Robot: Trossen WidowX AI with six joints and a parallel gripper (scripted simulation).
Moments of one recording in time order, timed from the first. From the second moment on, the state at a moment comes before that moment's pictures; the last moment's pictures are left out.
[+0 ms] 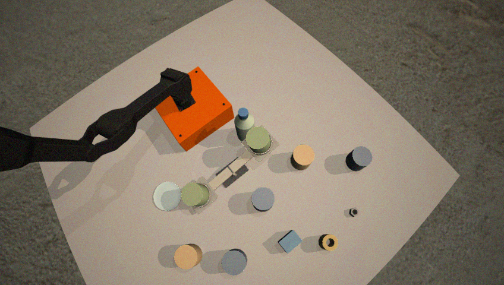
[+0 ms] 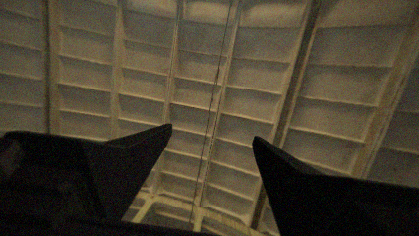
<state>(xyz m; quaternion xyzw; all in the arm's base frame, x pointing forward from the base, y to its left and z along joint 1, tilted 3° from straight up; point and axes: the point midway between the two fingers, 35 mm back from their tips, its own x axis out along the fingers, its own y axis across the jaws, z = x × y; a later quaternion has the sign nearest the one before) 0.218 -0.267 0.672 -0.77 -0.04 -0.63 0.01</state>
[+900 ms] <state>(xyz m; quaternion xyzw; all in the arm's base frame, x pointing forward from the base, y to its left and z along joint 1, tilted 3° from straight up) 0.055 -0.166 0.680 -0.65 0.06 -0.67 -0.35</state>
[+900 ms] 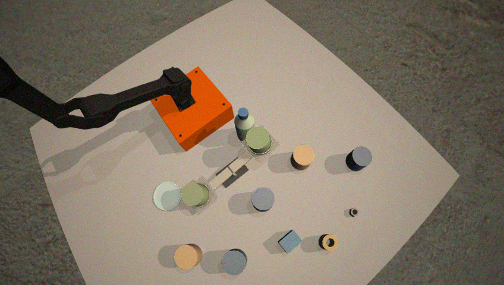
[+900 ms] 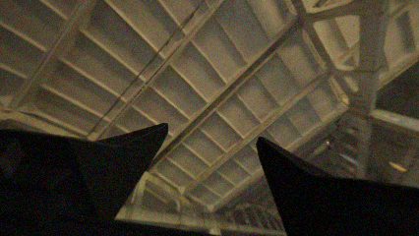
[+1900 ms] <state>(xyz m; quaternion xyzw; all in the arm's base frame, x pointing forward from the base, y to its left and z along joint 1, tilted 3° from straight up) 0.023 0.022 0.588 -0.37 0.09 -0.54 -0.75</state>
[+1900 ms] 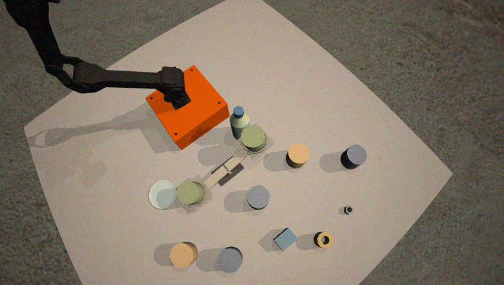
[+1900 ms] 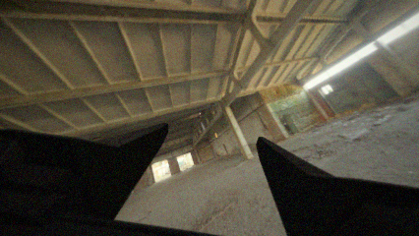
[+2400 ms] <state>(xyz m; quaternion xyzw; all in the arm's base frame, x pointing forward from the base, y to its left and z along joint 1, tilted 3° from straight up) 0.075 0.079 0.498 -0.21 0.03 -0.42 -0.88</state>
